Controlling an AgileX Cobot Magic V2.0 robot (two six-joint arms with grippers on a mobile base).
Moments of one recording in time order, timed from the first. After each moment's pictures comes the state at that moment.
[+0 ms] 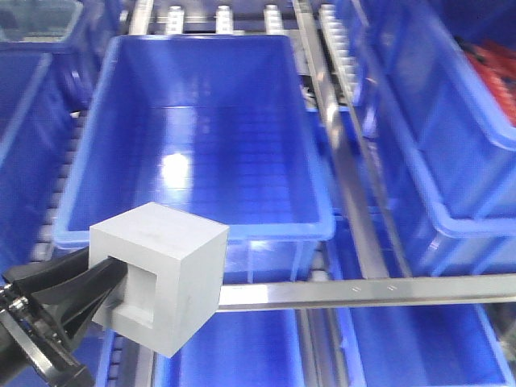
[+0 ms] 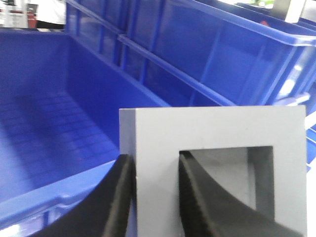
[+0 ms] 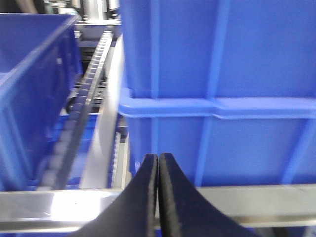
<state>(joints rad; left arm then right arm) -0.71 0.74 -0.28 -0.16 -0.32 -0.06 -0.01 -0.01 0.03 -0.06 0.14 0.04</state>
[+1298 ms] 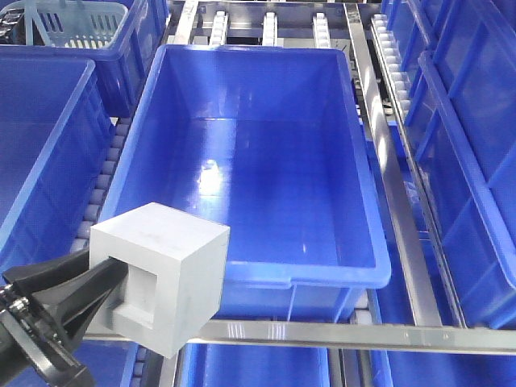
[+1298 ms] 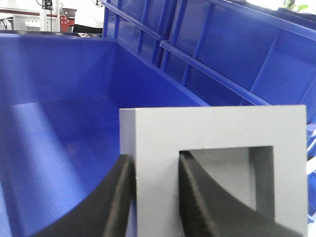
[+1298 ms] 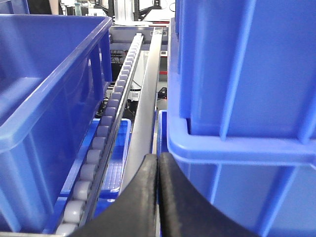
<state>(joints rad) -0.71 0.74 -0.28 -0.16 -0.32 -0.06 -0.01 -0.01 0.03 -0.06 0.14 0.04</state>
